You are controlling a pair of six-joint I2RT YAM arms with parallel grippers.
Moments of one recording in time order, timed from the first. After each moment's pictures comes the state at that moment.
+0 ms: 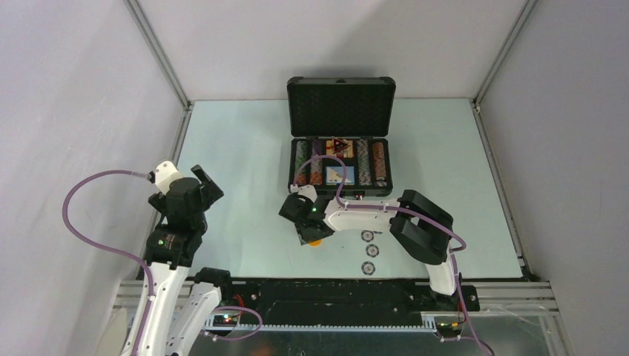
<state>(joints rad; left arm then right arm) -0.14 0.59 0.80 -0.72 -0.57 -0.51 1.16 1.97 1.36 -0.64 0.26 0.76</state>
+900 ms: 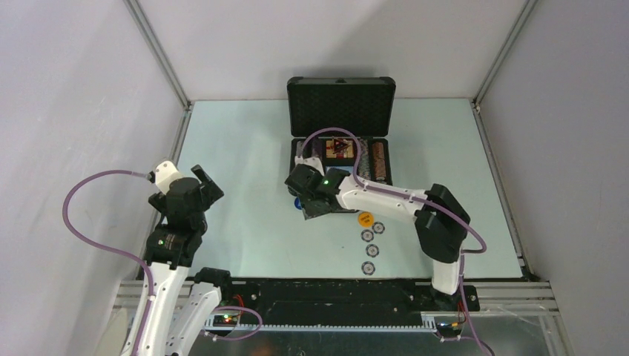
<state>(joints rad) -0.14 0.59 0.80 -0.72 -0.57 -0.51 1.05 1.89 1.51 -0.78 0.28 0.65</state>
